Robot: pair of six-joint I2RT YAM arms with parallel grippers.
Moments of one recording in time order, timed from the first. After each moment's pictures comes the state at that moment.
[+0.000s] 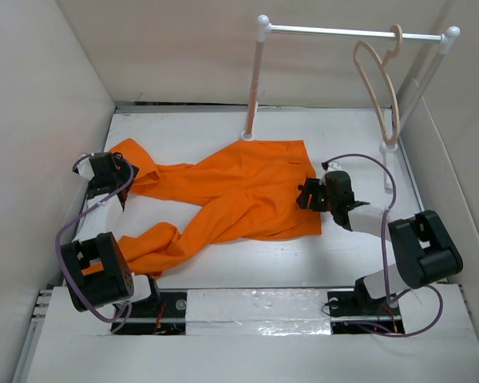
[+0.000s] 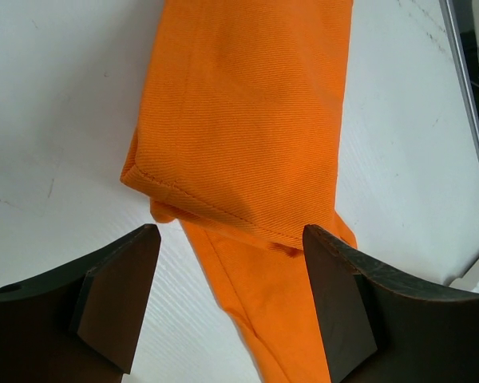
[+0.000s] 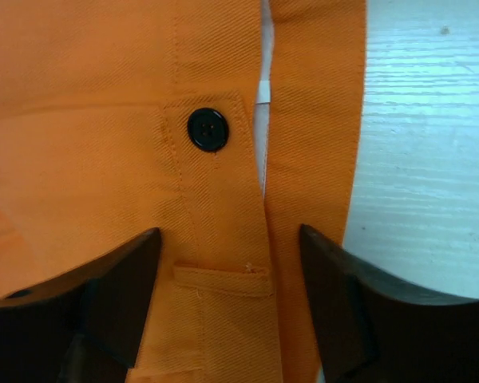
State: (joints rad) left arm 0.28 1.33 0.79 -0.14 -0.12 -0.82; right arm 0.30 1.46 0.57 0.21 -0.06 0.40
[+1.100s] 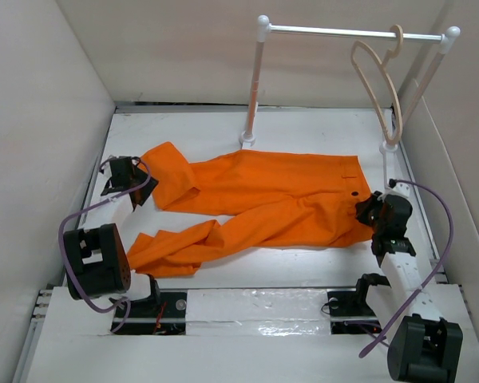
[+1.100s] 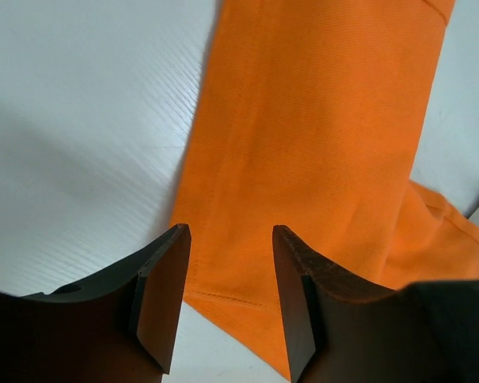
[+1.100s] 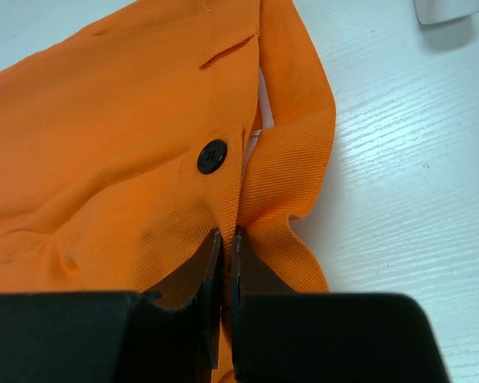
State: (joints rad) left arm 0.18 1.39 0.75 -0.18 0.01 -0.80; right arm -0.16 0.77 0.30 0.02 -0.09 0.36
